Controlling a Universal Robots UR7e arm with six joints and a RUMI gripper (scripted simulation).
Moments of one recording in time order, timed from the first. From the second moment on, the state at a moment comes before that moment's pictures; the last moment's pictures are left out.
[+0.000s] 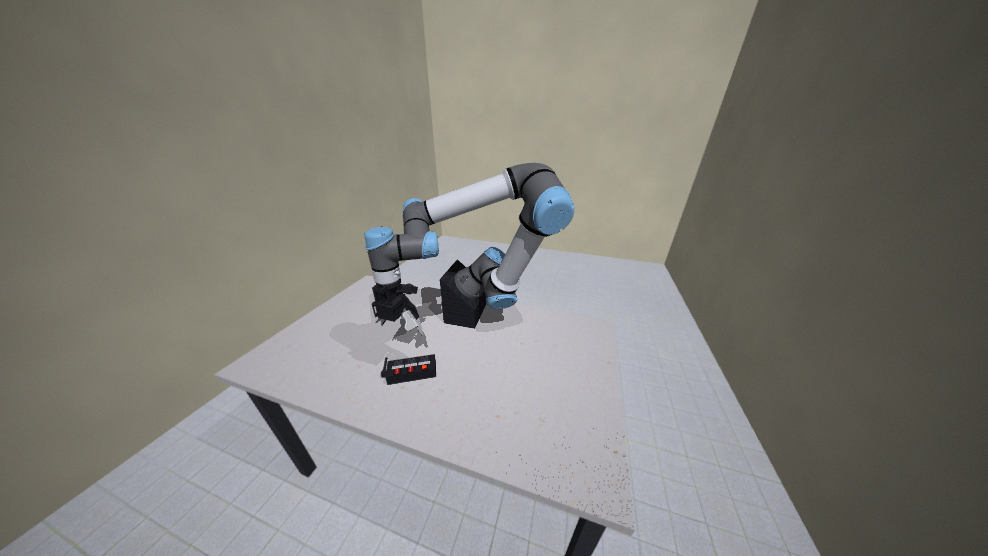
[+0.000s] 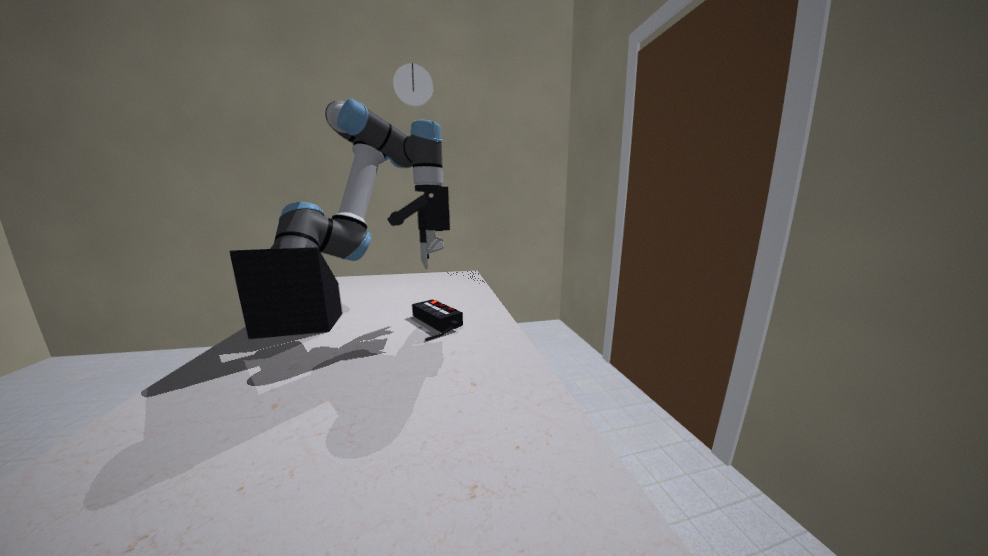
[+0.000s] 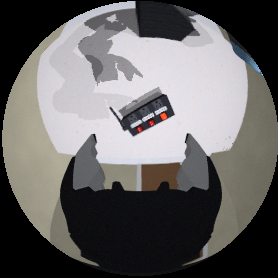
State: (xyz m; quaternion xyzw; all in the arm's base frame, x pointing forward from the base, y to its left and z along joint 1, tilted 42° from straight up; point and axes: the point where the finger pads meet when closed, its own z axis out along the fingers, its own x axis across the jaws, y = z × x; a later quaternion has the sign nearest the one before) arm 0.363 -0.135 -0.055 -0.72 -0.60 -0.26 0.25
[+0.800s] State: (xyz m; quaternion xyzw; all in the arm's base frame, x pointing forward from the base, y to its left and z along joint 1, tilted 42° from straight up) arm 0.365 -0.130 -0.054 -0.76 -0.54 -0.24 0.27
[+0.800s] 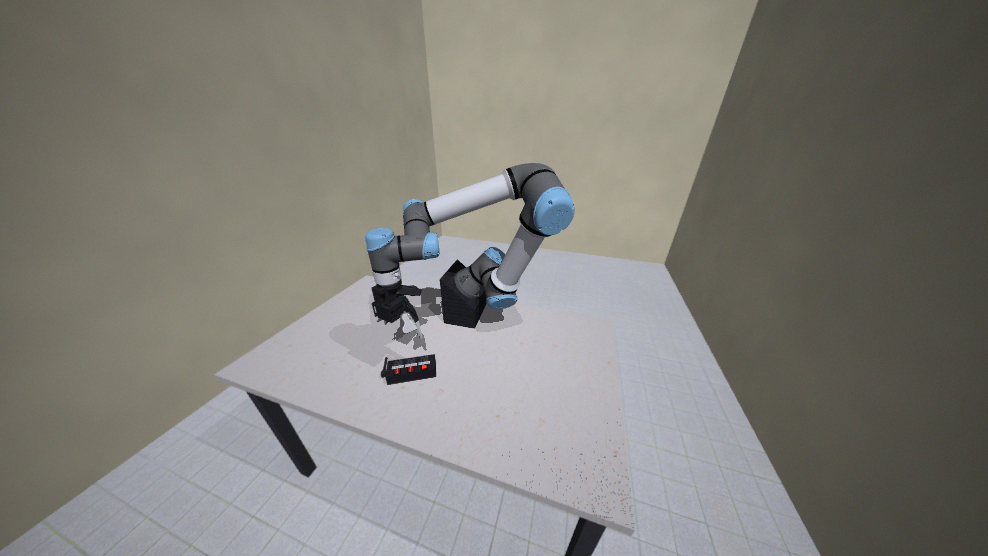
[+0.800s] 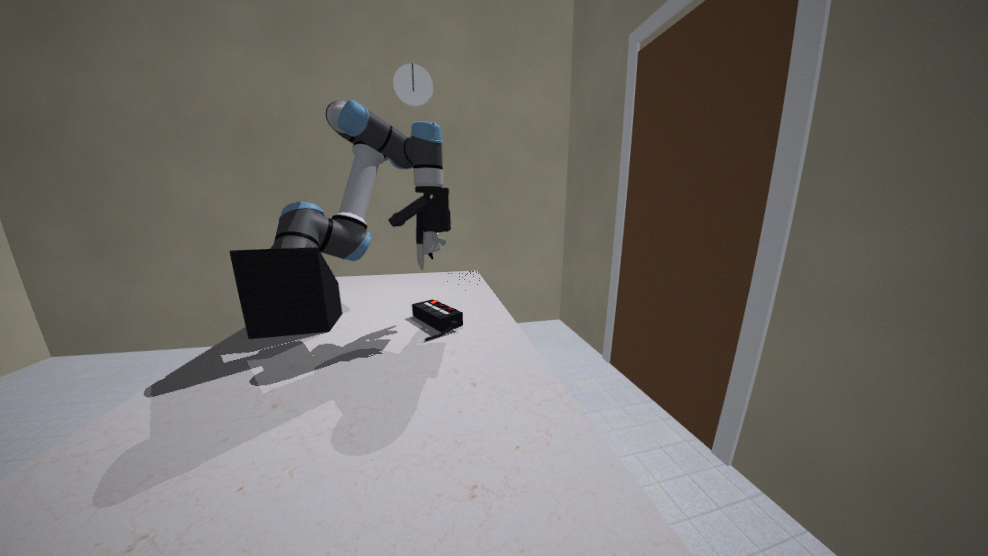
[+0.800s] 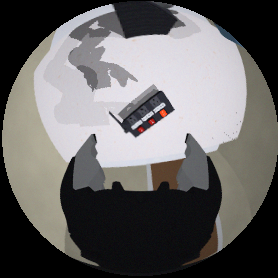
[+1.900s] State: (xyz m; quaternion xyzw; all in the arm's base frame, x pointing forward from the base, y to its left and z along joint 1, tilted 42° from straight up) arm 0.376 -0.111 -0.051 -0.90 -0.25 -0.14 0.34
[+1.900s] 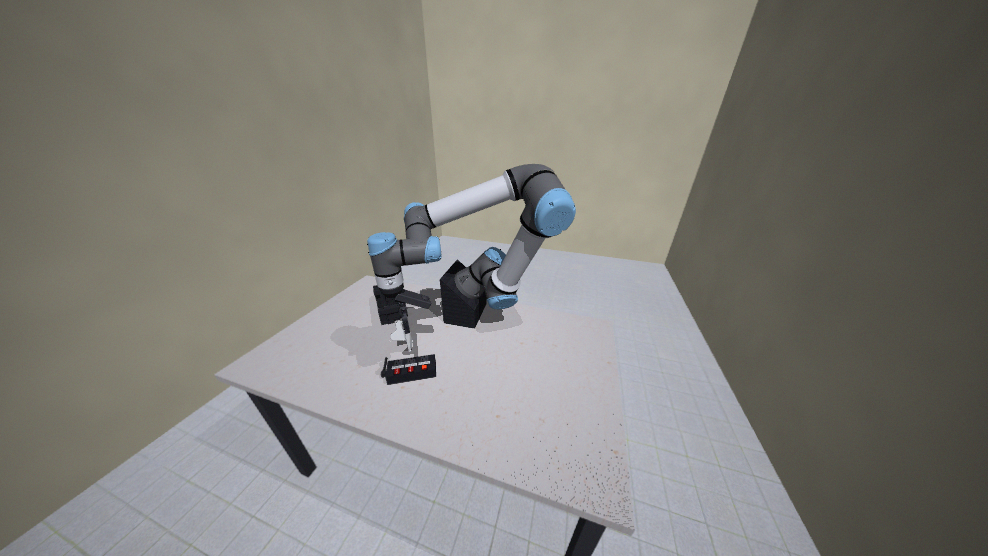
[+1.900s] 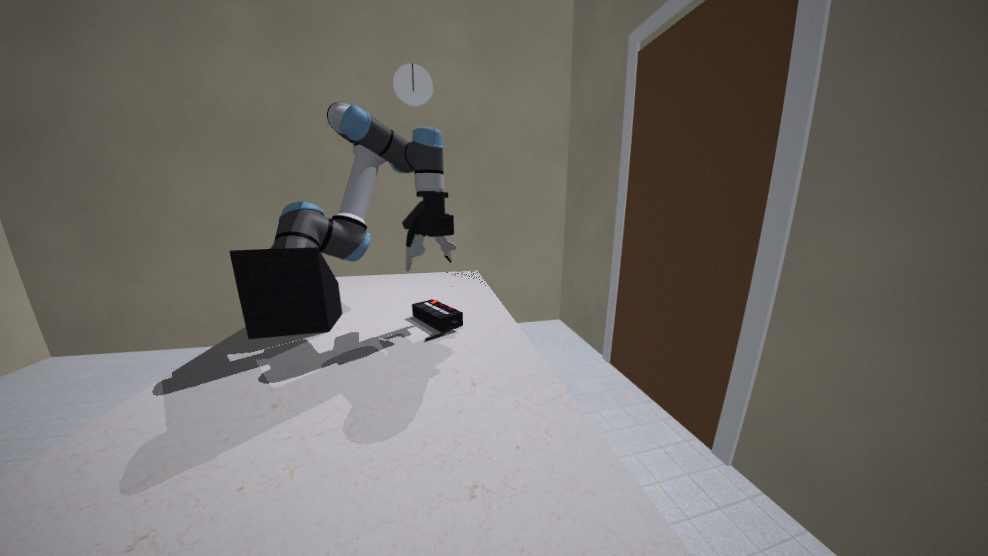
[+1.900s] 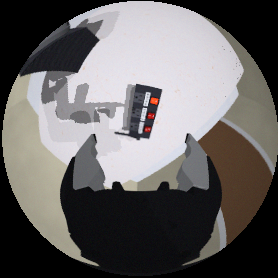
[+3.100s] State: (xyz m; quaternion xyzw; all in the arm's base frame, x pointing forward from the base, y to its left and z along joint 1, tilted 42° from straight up) arm 0.401 -0.090 -0.058 -0.87 0.33 0.09 0.36
